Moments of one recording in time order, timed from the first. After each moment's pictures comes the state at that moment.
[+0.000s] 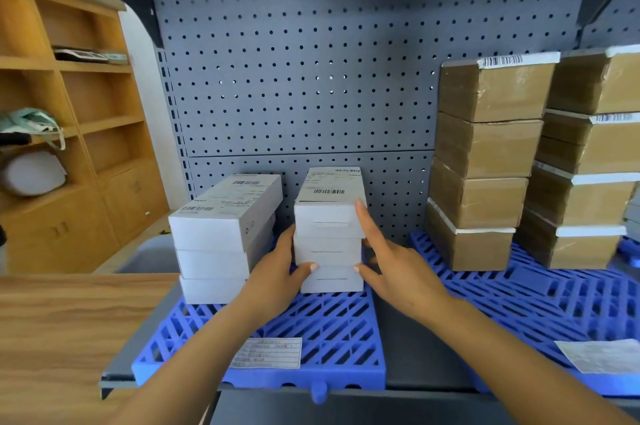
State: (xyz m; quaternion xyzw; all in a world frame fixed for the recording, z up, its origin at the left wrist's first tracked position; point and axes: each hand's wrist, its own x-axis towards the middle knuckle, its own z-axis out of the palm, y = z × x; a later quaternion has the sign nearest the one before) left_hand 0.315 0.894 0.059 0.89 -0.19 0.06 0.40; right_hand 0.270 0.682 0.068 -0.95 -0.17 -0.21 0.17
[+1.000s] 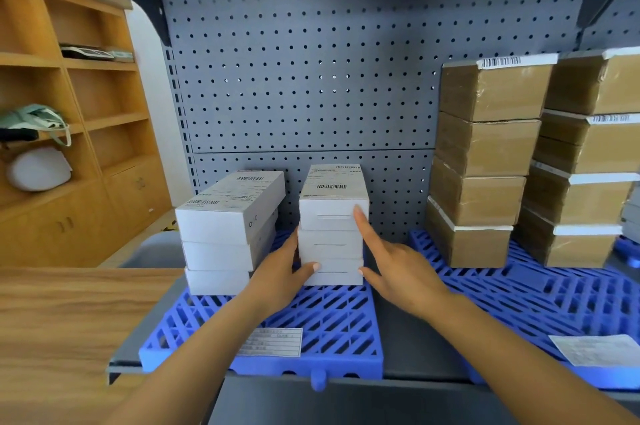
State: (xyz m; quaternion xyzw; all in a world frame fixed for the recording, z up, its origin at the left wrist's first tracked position) left_hand 0.314 0.893 0.052 0.89 -0.20 0.04 0.40; right_hand 0.268 0.676 0.063 -0.96 -0.18 -0.20 0.09
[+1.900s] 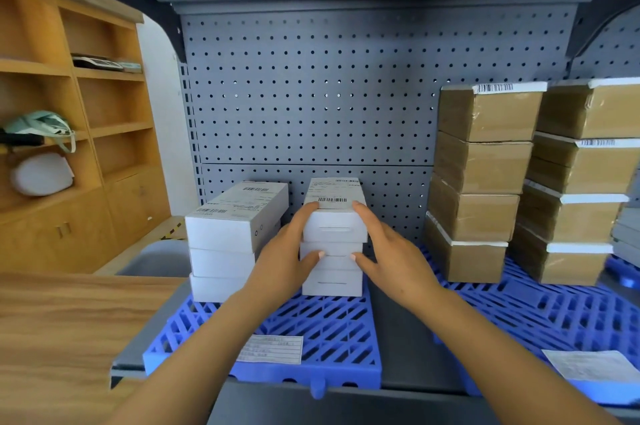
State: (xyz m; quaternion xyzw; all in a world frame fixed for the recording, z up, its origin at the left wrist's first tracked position) left_hand 0.309 0.889 0.080 0.85 -0.28 0.22 0.39; right_hand 0.272 0.690 0.091 -0.94 -0.15 -0.26 0.16
